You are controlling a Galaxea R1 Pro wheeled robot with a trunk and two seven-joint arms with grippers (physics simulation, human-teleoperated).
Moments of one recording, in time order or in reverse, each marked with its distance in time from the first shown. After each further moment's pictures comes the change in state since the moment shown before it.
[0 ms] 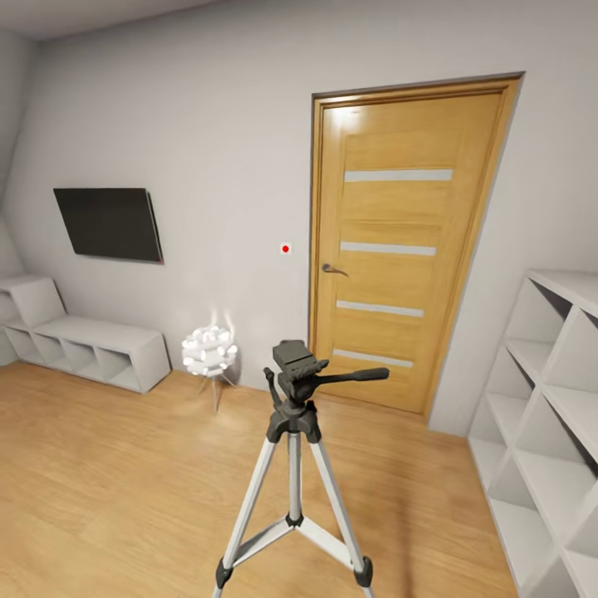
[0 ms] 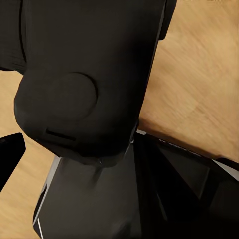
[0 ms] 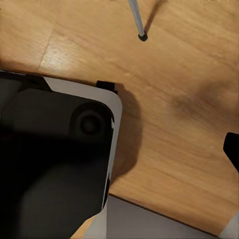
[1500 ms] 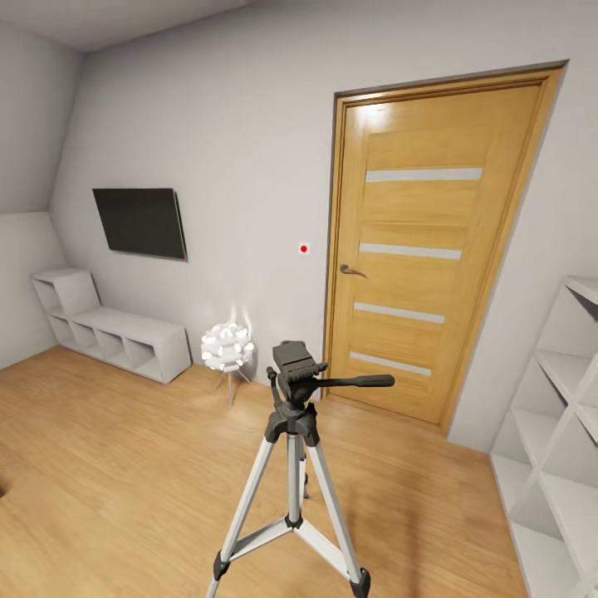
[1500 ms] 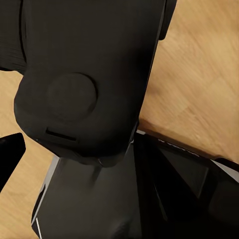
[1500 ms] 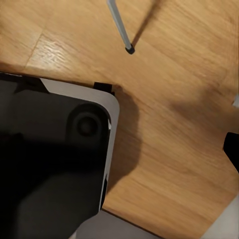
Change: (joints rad) left arm 0.000 -0.002 0.000 0.000 0.005 0.000 0.000; right arm 0.000 -0.007 0.000 0.000 -0.001 -0.008 0.001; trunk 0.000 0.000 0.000
